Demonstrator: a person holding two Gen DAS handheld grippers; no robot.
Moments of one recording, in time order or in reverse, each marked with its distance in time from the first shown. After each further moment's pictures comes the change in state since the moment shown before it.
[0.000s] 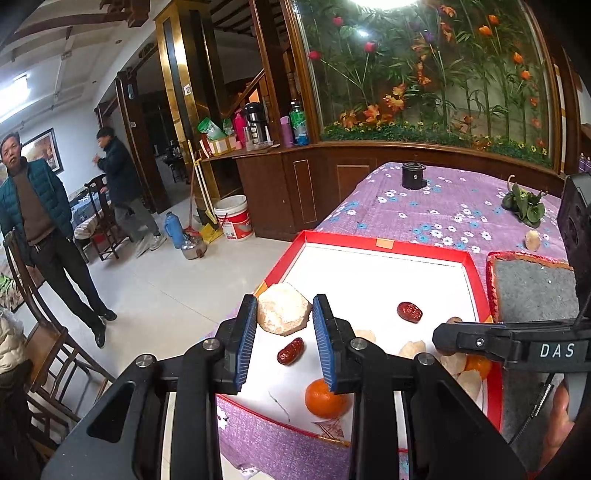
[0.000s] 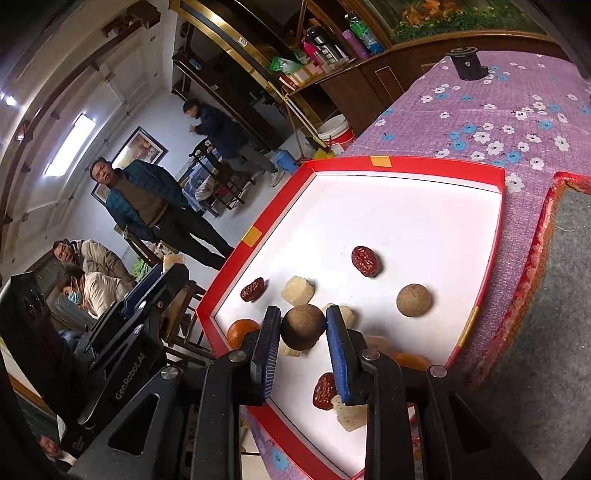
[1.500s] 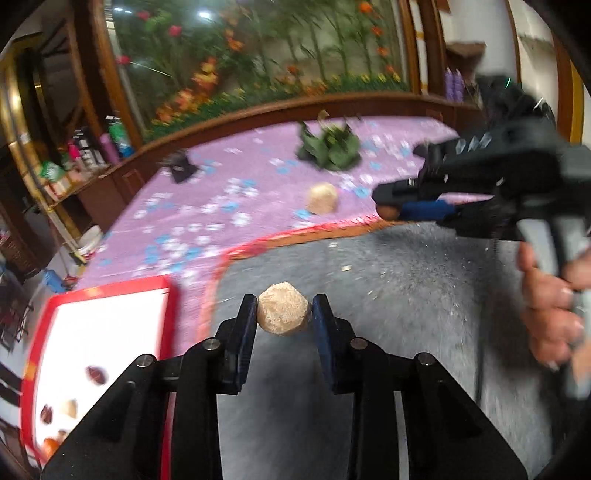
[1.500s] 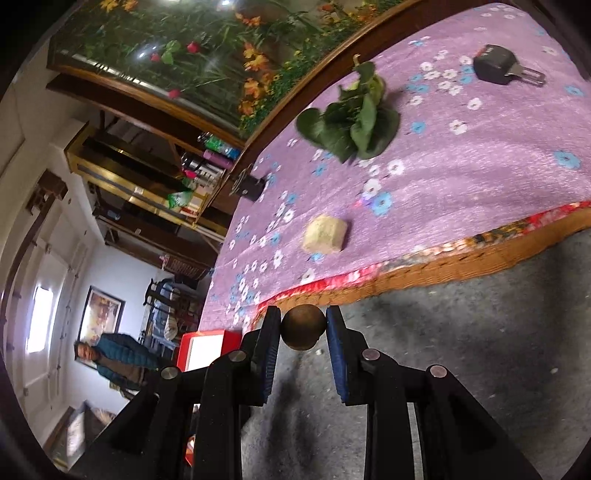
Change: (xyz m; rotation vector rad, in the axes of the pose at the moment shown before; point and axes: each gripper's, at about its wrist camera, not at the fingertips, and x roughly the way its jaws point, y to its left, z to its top) left arm -0.025 -0.264 0.015 0.342 0.080 -0.445; right arm -0.204 -0.247 0.008 0.492 -0.334 -0.115
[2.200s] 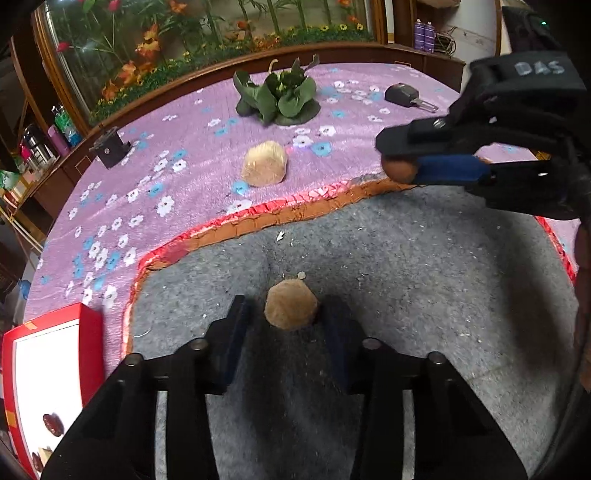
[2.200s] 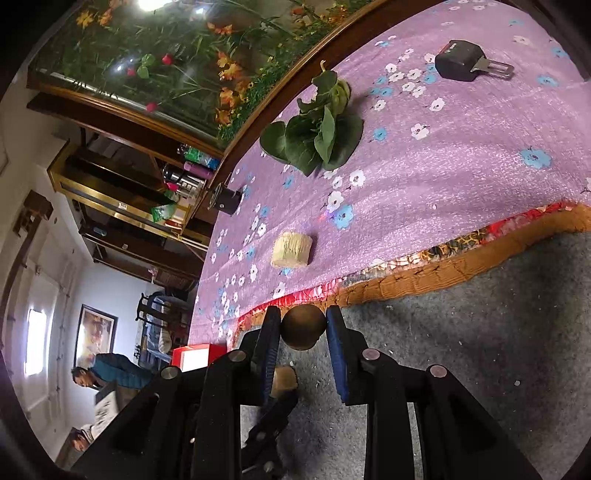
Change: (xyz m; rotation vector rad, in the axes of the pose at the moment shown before) left arm 0.096 -0.045 0.029 0.117 0.204 -0.140; right arm -0.019 -0.027 0.012 0.100 -0.025 -0.060
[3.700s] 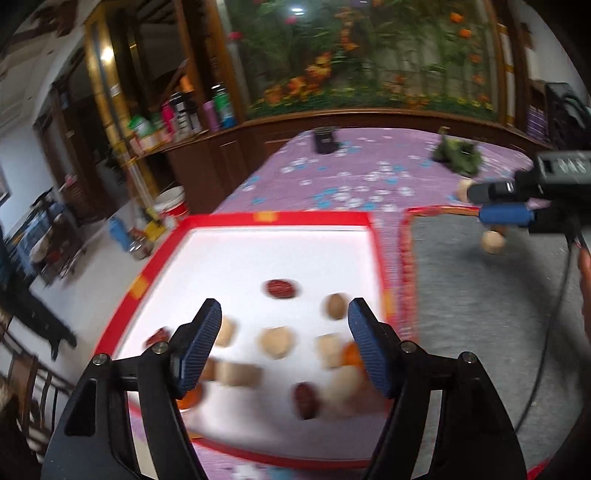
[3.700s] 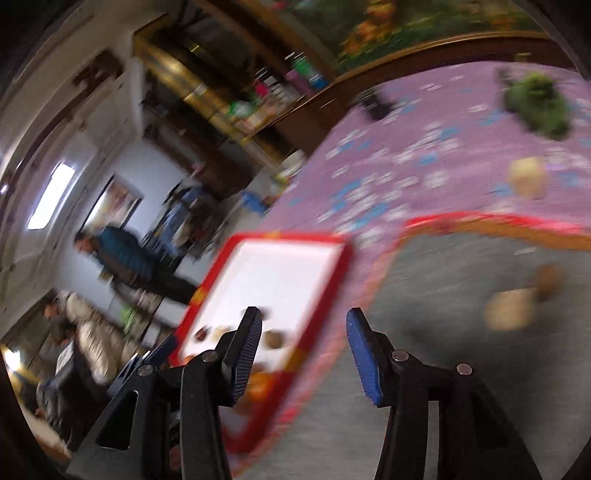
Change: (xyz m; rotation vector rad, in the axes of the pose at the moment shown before) left arm -0.129 0.148 -0.145 -0.321 -0.194 0.345; right arm 0.058 0.130 -0.094 -0.409 0.151 0.075
